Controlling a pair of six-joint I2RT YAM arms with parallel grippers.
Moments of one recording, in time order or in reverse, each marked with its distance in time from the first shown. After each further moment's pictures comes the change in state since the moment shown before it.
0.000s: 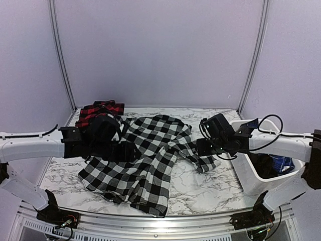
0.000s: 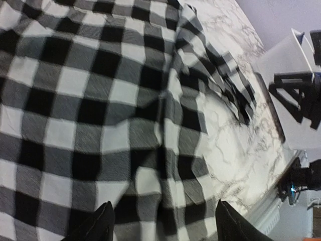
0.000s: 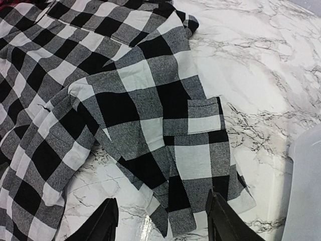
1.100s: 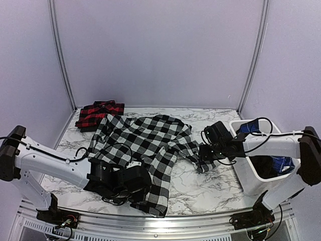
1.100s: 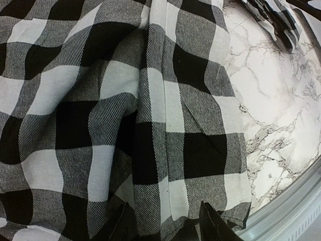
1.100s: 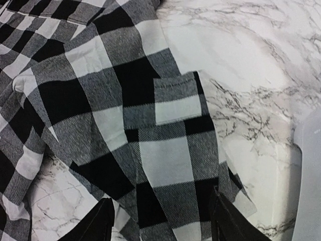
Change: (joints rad) left arm -0.471 0.229 -0.007 -0.099 -0.335 -0.357; right arm -0.076 0.051 -0.117 0.103 -0.023 0.026
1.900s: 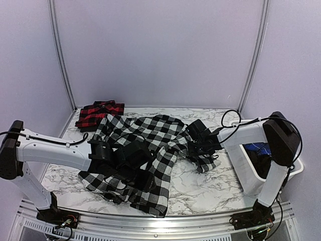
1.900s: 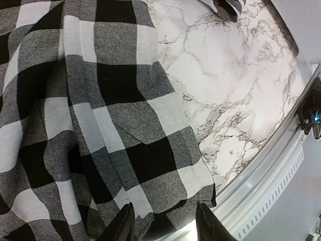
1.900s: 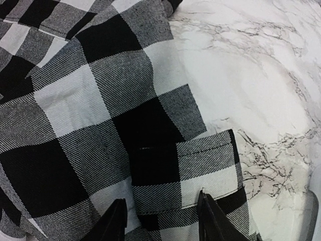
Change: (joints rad) left arm 0.155 0.003 0.121 -0.026 0.335 0.324; right arm 0.013 0.383 0.254 0.053 0.133 -0.025
